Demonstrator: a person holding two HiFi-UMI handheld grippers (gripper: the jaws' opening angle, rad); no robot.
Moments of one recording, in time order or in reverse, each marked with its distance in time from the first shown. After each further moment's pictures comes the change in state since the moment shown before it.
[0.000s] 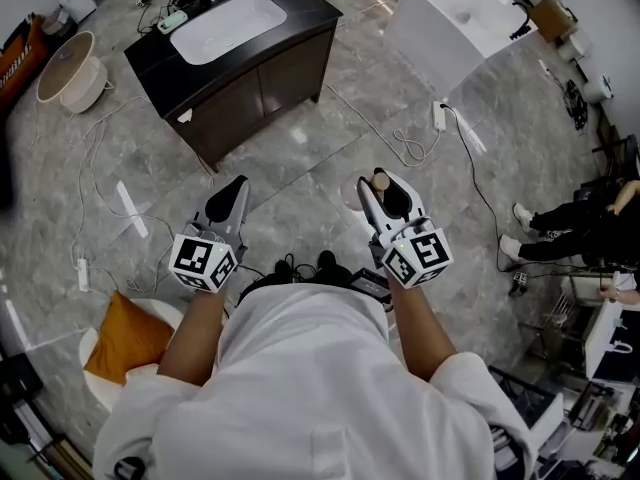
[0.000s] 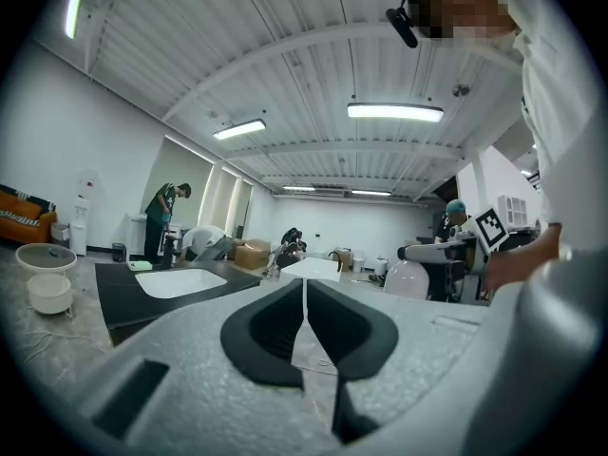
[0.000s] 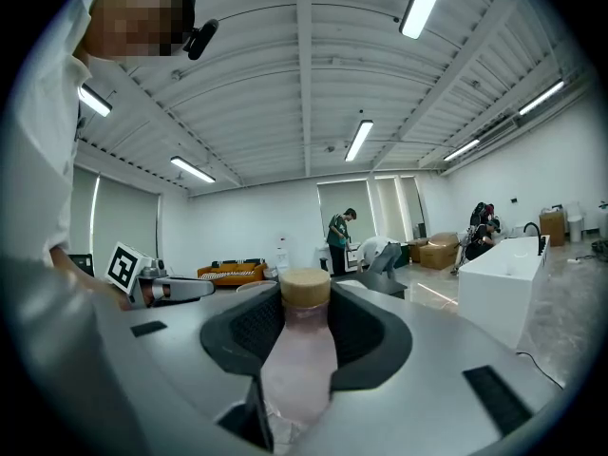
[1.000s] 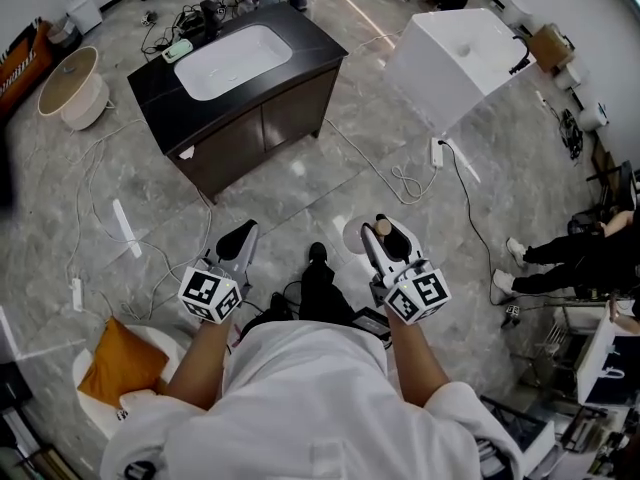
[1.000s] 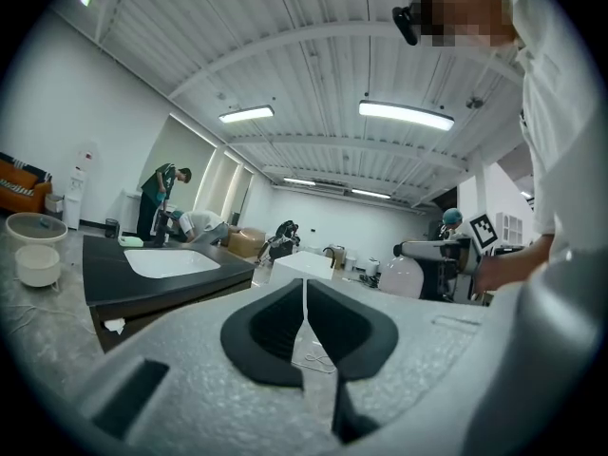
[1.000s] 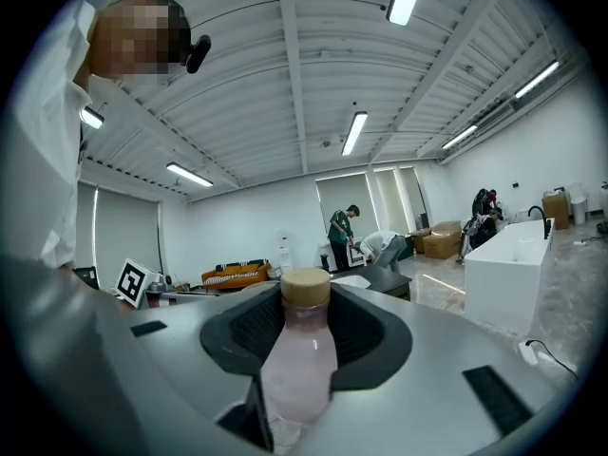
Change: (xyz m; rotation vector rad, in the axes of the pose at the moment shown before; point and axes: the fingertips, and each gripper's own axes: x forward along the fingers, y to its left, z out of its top) left arm 0.031 0.026 -0.024 -0.087 0.035 -0.046; right arm 0.032 -0.024 -0.004 0.054 0.008 0.037
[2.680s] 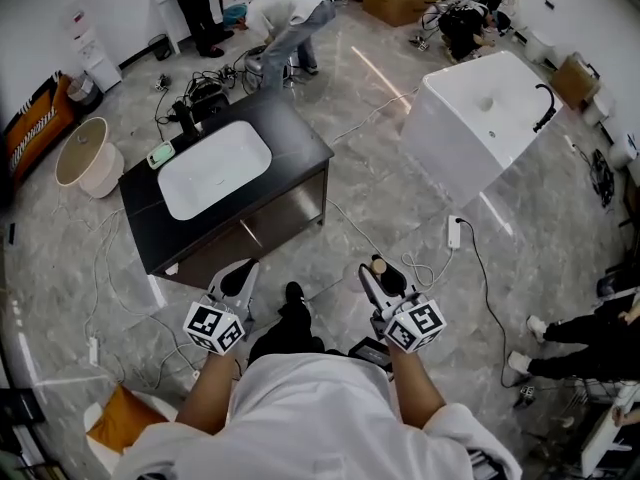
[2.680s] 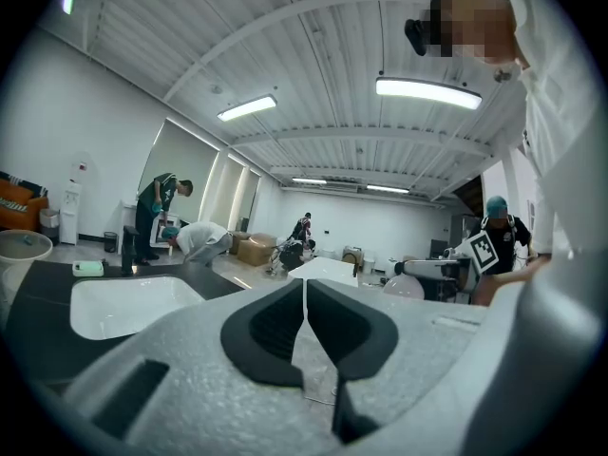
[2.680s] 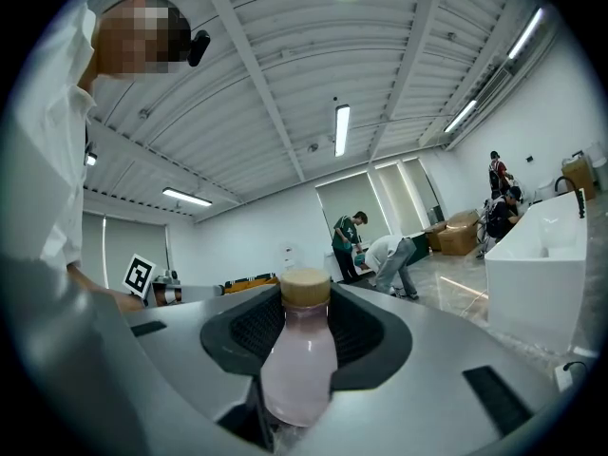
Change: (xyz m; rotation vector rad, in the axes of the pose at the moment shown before) left arm 0.316 0.066 0.079 0.038 -0.003 0.085; right arm 0.162 -0.300 0.060 0.090 -0.049 0.126
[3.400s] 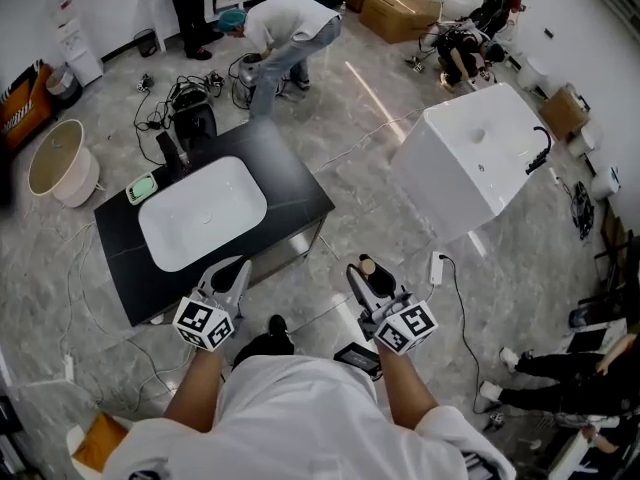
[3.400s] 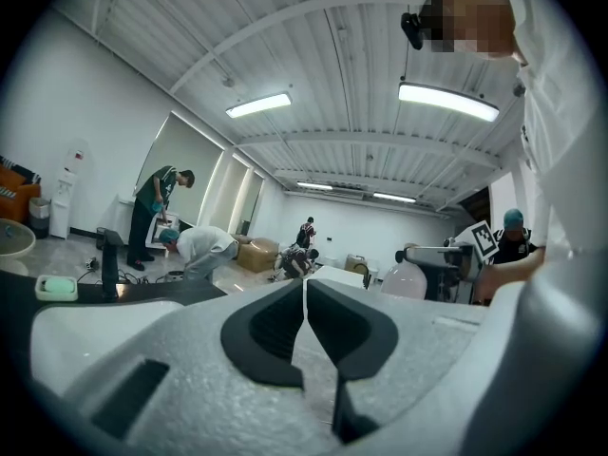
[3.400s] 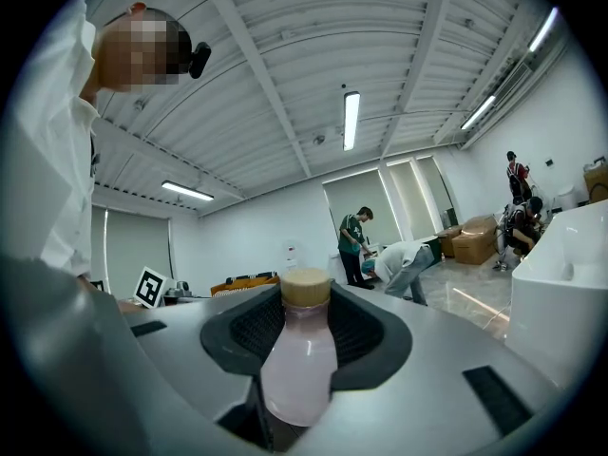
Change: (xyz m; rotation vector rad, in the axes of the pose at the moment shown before) left arm 0.130 0.163 0.048 -0.041 -0.039 -0.018; right arm 0.199 -0.062 0.063 -0.049 0.018 0.050
